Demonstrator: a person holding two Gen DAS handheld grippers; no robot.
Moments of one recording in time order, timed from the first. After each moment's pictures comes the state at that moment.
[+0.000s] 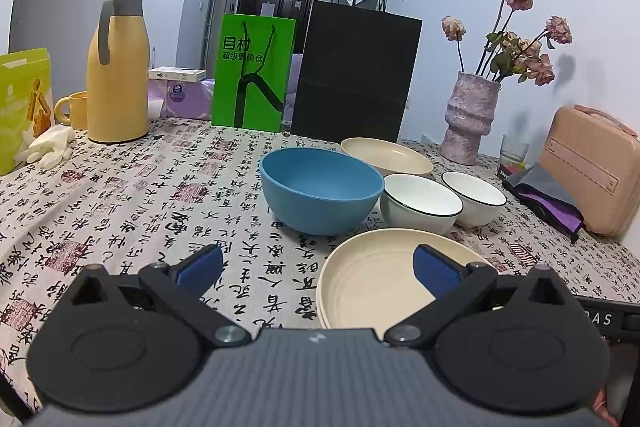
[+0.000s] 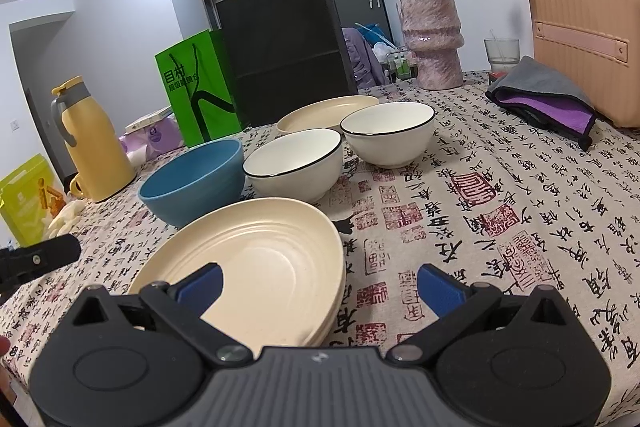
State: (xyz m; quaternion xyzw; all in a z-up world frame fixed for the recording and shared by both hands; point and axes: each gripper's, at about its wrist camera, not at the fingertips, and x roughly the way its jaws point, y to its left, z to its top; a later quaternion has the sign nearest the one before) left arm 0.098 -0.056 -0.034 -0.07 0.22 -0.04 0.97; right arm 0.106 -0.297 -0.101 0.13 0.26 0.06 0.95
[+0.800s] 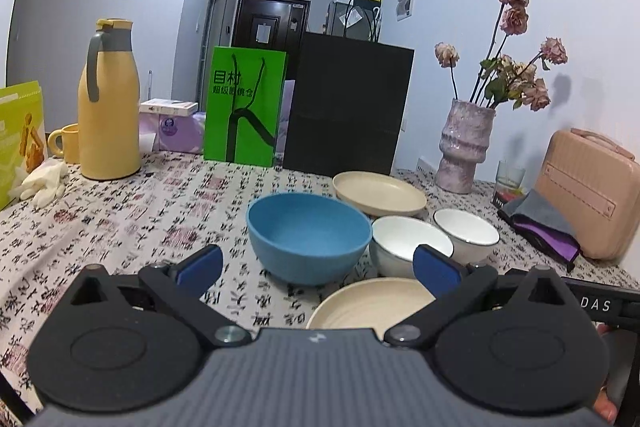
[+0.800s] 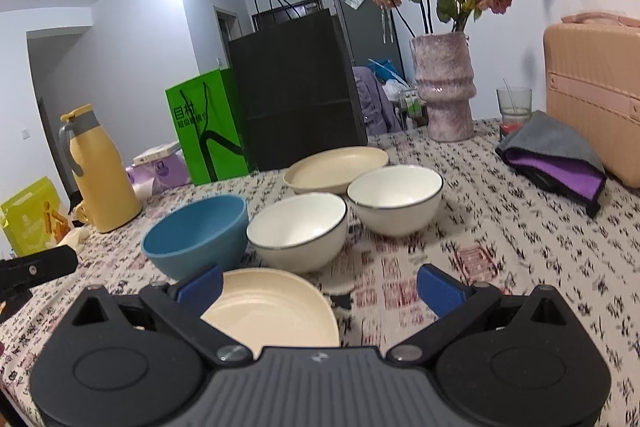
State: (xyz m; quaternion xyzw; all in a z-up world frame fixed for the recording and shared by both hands) left arm 0.116 -0.066 -0.002 -0.07 0.18 -0.04 0.98; right arm 0.133 -0.311 -0.063 0.11 0.20 0.07 0.97
